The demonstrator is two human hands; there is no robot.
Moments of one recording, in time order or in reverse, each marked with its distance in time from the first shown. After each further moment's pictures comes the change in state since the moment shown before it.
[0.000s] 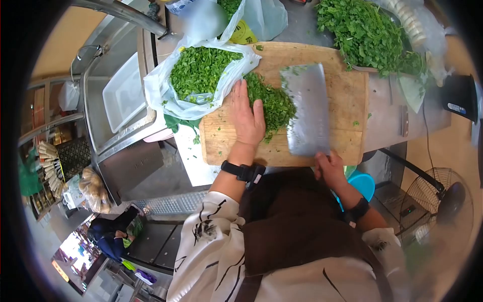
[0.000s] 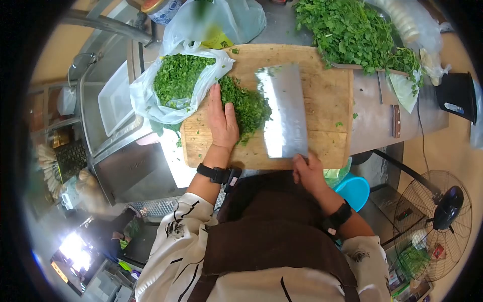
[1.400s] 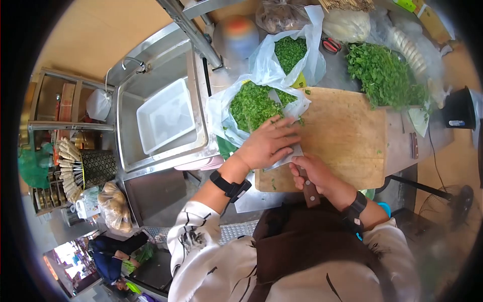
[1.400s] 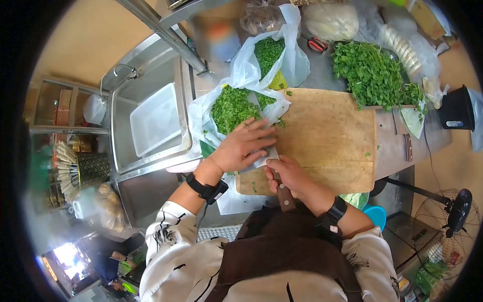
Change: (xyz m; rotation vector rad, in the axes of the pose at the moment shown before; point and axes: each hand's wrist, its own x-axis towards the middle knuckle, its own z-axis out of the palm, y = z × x) left_hand 0.091 -0.013 -0.161 -0.009 -0.692 0.656; right_hand 0.029 -0.136 0.178 0.424 -0.362 0.289
